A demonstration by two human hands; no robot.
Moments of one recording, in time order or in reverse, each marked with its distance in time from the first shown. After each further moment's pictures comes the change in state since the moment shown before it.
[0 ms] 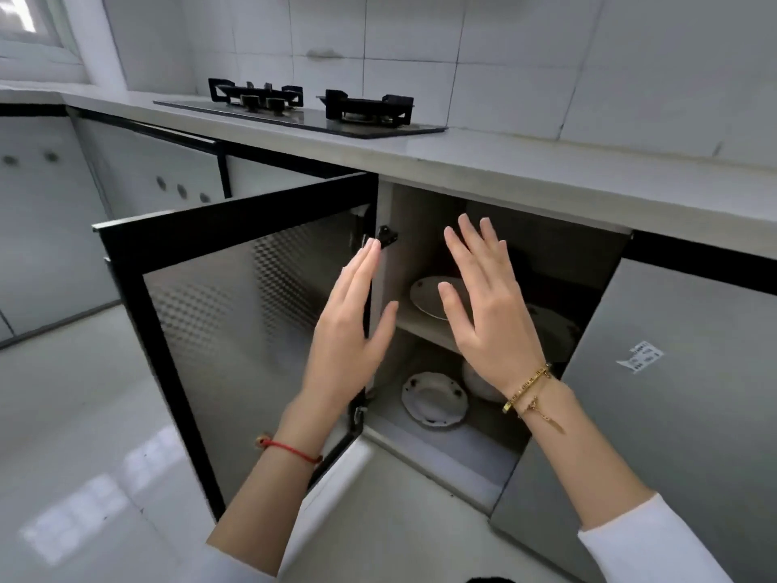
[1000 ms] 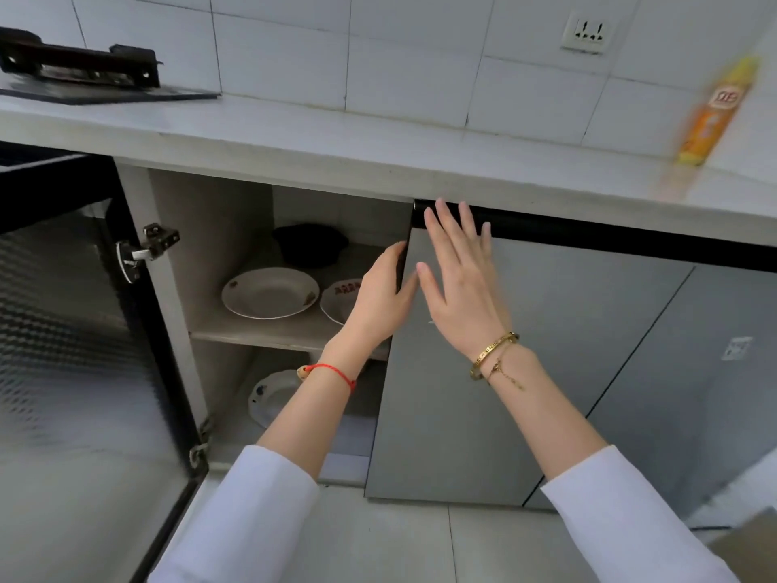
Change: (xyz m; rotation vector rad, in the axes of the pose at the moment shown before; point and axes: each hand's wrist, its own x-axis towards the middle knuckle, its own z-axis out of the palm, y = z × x) left_hand 0.053 0.104 0.214 -0.526 -0.533 -0.070; right_hand -0.055 0.119 -0.090 -0.511 -0.029 0.374
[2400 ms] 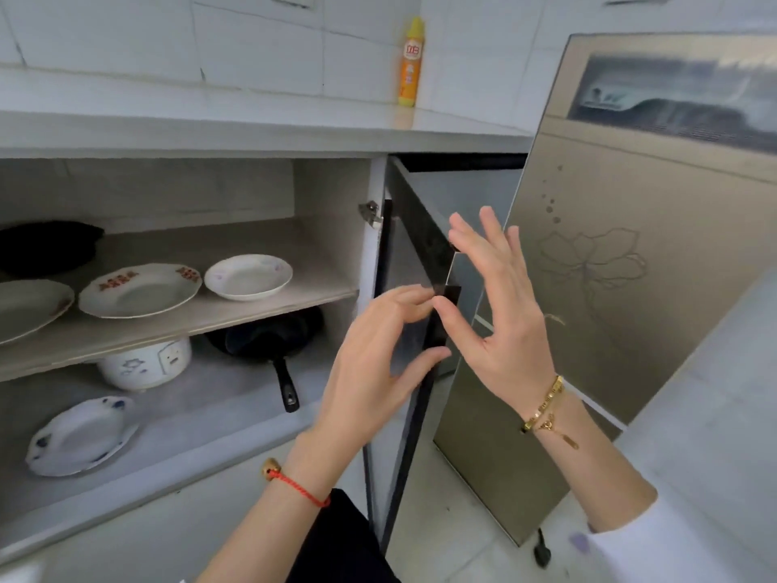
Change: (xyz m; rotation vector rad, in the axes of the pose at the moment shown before) left_hand -0.206 0.164 0.112 -0.392 -0.208 0.643; right_hand -0.244 0.019 -0.227 -0.071 0.307 0.166
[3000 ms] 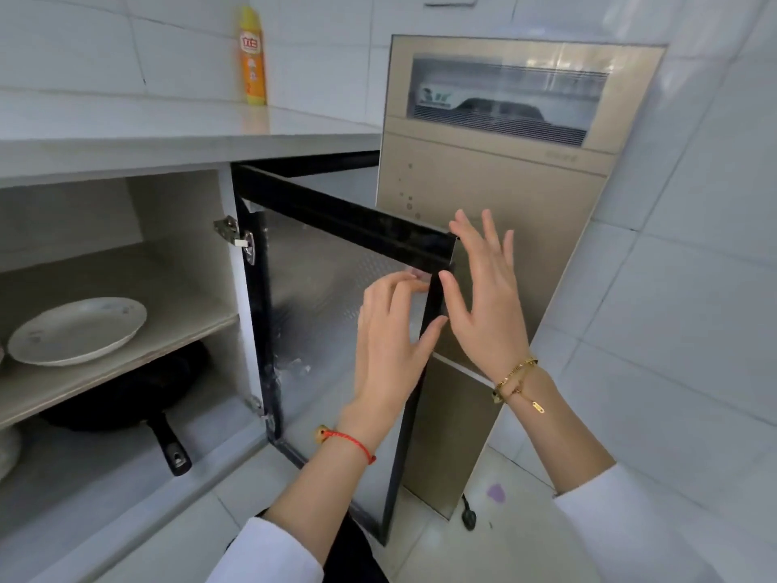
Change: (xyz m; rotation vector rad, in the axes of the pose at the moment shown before) left_hand 0.047 0.015 0.147 -0.026 -0.103 -0.094; right_hand -0.031 0.081 -0.071 -0.437 0.029 0.370
